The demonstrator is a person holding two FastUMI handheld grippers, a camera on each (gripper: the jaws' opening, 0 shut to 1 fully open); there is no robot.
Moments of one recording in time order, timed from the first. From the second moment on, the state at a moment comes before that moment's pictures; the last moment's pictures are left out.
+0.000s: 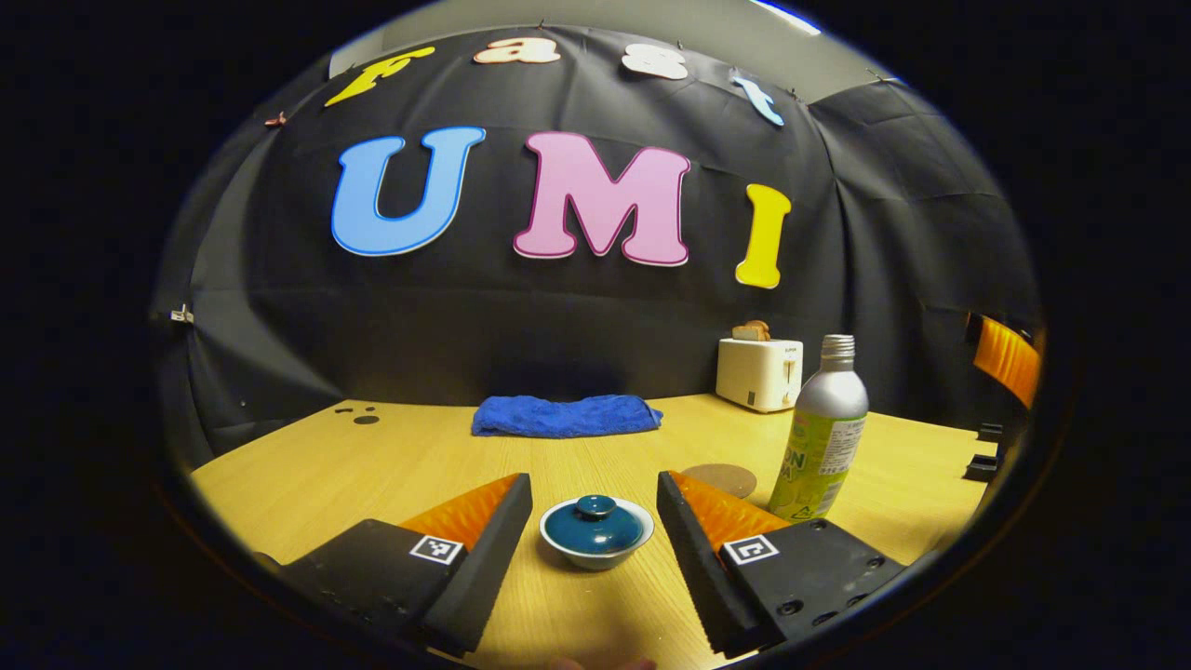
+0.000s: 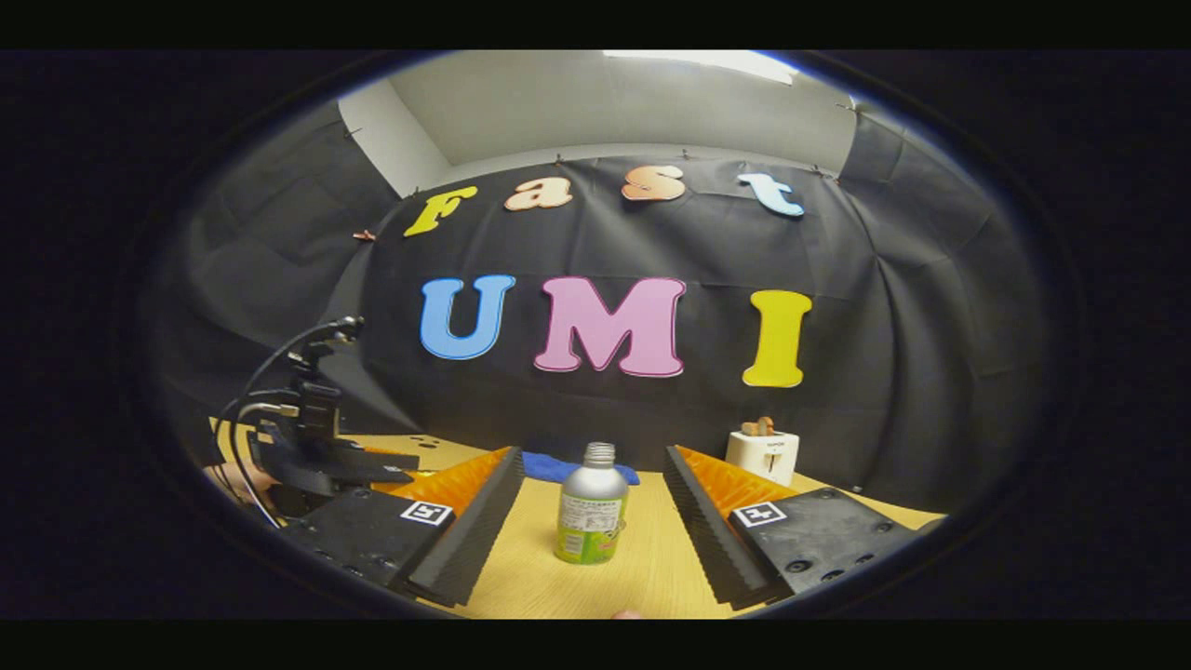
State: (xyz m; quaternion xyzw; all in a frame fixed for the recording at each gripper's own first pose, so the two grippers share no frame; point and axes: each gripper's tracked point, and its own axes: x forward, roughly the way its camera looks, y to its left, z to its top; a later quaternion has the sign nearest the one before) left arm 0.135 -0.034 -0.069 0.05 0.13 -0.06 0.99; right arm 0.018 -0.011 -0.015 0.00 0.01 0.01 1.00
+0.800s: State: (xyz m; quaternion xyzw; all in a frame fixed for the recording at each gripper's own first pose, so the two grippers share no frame) left arm 0.172 -0.034 -0.107 0.09 0.19 -0.06 0.98; right arm 0.026 -0.028 -0.024 0.00 0.01 0.00 1.00
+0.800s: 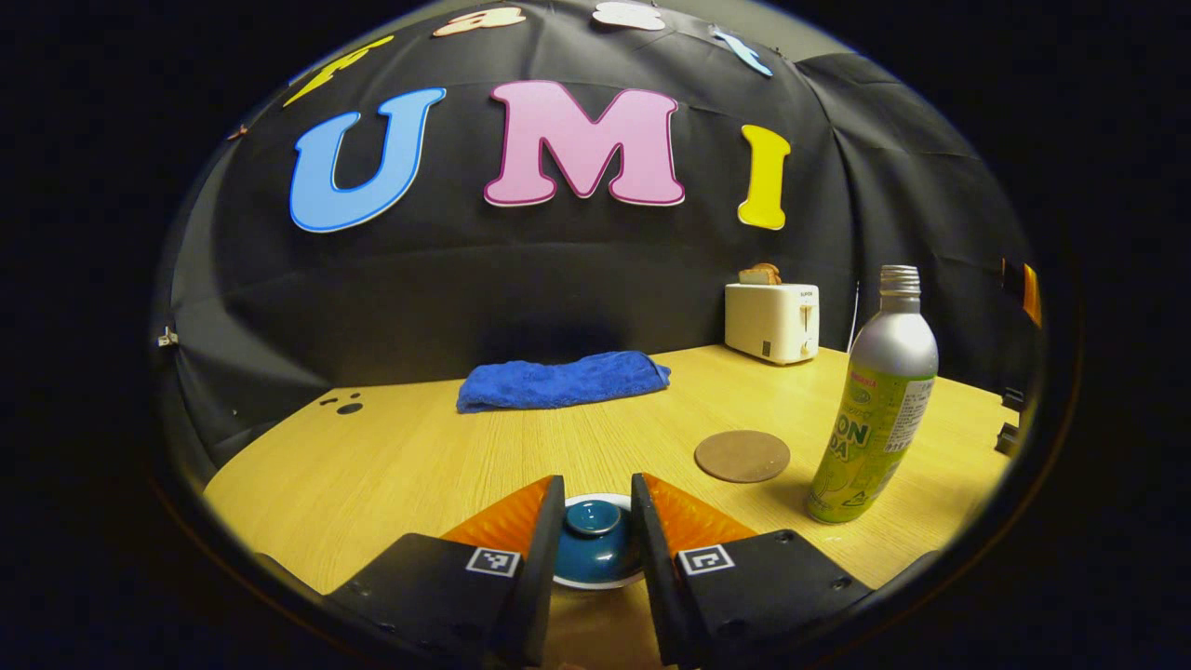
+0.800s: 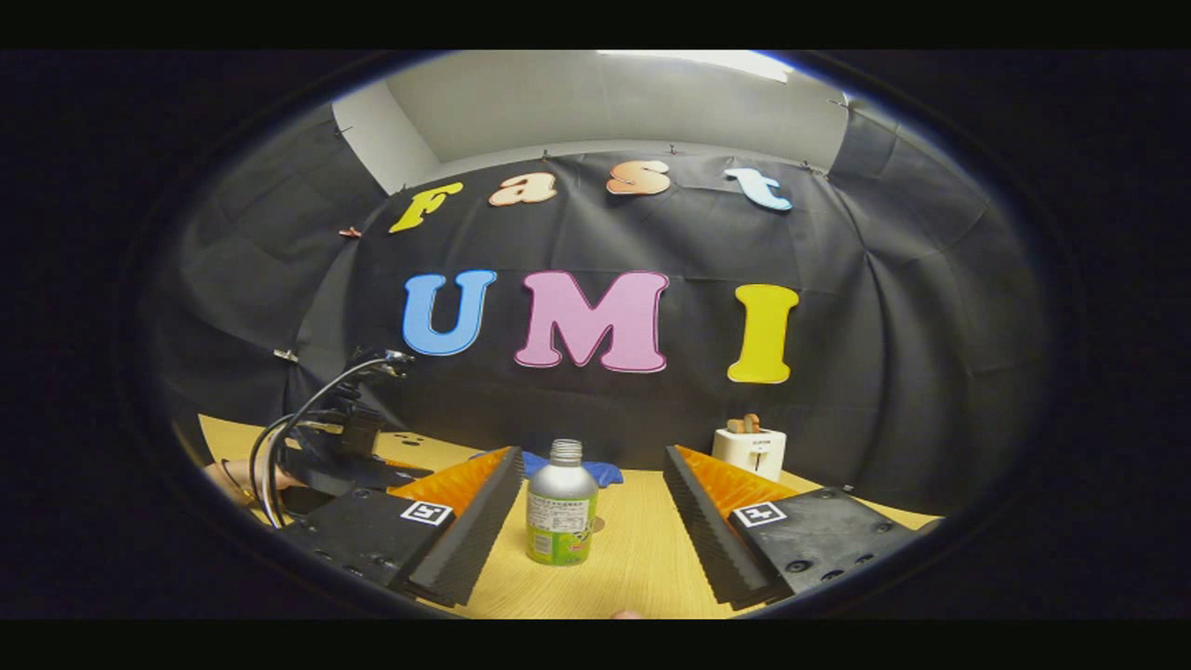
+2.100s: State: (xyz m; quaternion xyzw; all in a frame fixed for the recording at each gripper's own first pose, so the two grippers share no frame) left arm 0.169 -0.063 -0.033 -0.05 0.09 -0.11 0.99; right arm 0.056 -0.022 -0.087 0.07 0.08 0.03 0.99
